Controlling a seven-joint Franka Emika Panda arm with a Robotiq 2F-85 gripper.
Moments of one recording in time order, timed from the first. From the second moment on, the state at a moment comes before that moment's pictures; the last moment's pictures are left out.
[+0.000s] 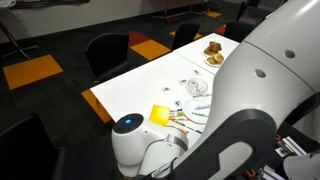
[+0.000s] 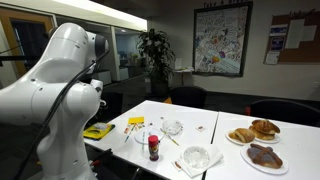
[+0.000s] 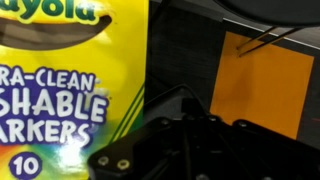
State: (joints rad) arm 0.66 0.78 0.30 -1.88 0.18 2.52 0.34
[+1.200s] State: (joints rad) arm 0.85 0.65 0.05 -1.92 -0.13 2.34 0.53
